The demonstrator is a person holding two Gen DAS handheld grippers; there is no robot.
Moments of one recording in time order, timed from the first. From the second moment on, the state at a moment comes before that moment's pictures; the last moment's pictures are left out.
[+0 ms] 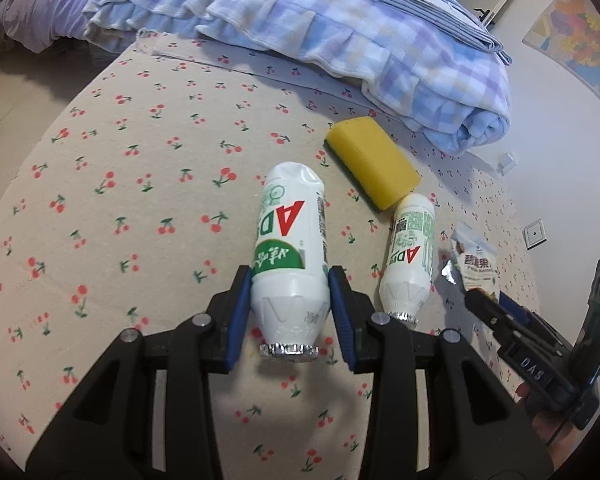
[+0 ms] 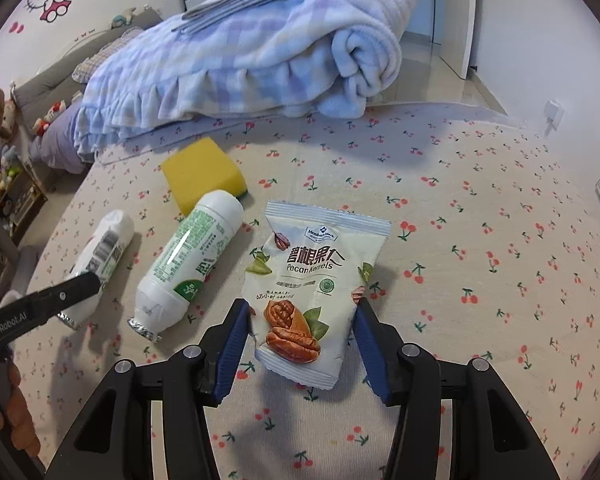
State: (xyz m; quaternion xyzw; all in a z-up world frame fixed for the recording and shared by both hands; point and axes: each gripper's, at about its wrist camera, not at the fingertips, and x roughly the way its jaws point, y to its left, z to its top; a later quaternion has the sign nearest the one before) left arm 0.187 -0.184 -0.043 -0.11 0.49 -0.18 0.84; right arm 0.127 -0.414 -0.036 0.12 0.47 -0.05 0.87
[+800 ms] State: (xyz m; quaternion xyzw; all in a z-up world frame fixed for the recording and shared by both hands) left arm 0.134 -0.125 -0.012 -0.12 0.47 -0.17 0.86; right arm 0.060 -0.373 0.024 0.15 0.44 -0.02 0.89
